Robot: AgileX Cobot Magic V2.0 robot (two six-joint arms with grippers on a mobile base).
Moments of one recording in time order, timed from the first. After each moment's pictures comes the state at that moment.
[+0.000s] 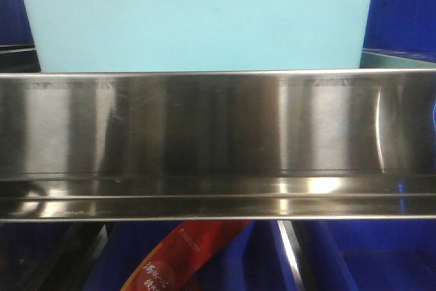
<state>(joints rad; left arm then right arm) 0.04 0.00 0.00 0.05 -0.01 -0.11 -0.17 0.00 0.00 0.08 0.04 -0.01</state>
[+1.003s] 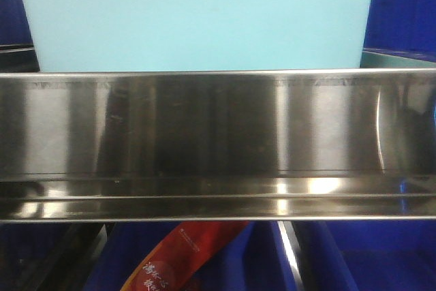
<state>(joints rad) 0.04 0.00 0.00 0.05 -0.08 -0.11 -0.17 0.00 0.00 0.08 0.01 -0.01</state>
